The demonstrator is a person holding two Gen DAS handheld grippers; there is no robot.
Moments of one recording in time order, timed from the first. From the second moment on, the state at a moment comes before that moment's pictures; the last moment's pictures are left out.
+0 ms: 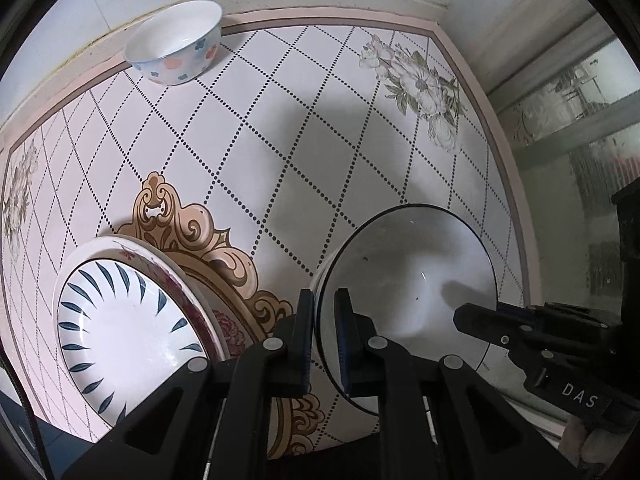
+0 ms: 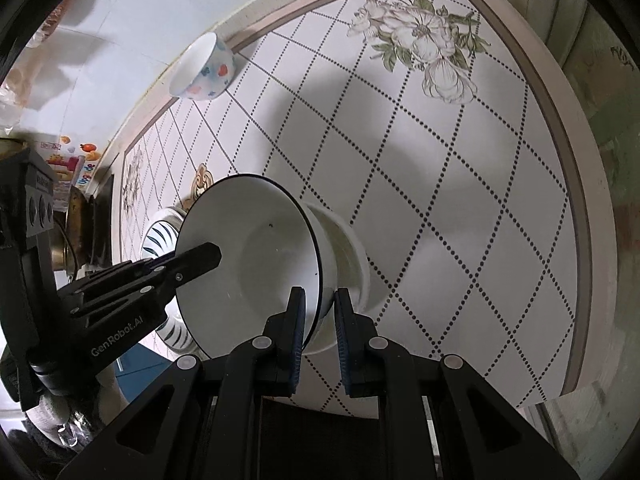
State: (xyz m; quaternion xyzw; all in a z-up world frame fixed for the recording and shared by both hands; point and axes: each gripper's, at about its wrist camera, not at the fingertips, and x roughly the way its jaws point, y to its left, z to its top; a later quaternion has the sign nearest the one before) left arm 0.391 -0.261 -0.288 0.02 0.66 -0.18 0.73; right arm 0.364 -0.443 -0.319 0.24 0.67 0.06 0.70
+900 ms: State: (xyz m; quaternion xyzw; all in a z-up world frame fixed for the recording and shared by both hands) left arm 0.387 -0.272 -0.309 0.08 0.67 -0.16 0.72; right arm 0.368 -0.440 -0.341 0.24 0.70 0.07 0.67
